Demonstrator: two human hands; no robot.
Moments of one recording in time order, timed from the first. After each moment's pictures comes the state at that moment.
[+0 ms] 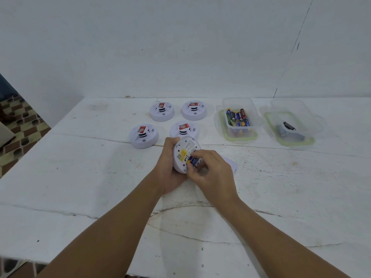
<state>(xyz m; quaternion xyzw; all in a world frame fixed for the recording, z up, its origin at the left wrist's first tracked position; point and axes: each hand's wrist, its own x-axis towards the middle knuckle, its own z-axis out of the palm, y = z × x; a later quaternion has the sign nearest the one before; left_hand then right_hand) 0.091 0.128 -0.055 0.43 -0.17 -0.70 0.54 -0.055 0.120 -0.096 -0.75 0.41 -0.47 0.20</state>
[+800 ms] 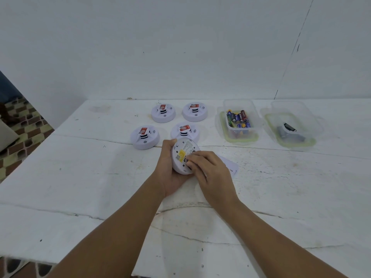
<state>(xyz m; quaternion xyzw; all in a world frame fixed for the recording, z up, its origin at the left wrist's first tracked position) 0.092 0.129 -0.058 0.37 -0.12 -0.73 0.57 -0.055 0.122 -0.095 -0.78 0.34 -0.48 0.19</state>
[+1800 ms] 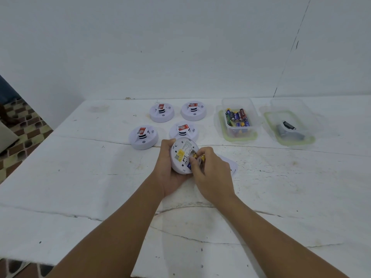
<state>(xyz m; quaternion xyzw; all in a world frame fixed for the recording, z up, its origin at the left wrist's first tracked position) 0.089 0.127 -0.057 0.40 -0.13 -0.69 0.58 -0.052 0.117 -0.091 -0.73 0.49 -0.39 0.26</state>
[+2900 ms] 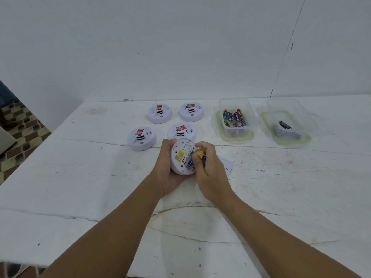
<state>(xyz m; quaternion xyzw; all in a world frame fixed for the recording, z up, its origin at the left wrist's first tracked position) 0.084 0.131 -0.048 0.43 -0.17 -0.68 0.57 -0.054 0.119 -0.084 -0.69 0.40 -0.45 0.40</state>
